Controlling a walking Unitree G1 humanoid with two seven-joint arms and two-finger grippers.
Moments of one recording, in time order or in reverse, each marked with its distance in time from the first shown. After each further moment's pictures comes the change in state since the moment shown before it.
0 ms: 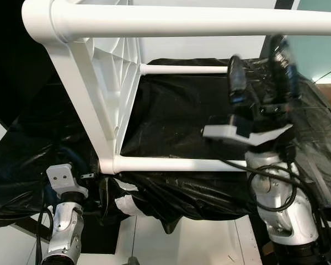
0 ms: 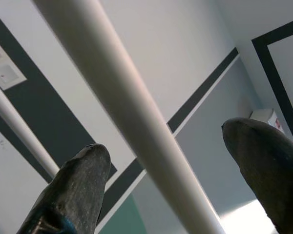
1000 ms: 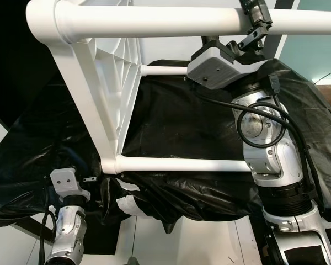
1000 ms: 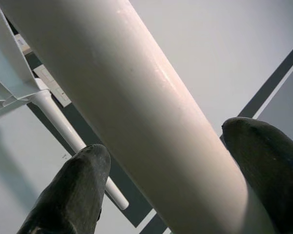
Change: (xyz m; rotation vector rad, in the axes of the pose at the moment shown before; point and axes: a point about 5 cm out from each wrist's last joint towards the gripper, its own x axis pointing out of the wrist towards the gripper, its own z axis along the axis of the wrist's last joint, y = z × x) left arm -0.006 -0.004 -0.008 0.030 -0.007 0.010; right arm 0.069 0.023 0.002 0.169 -0.030 0.220
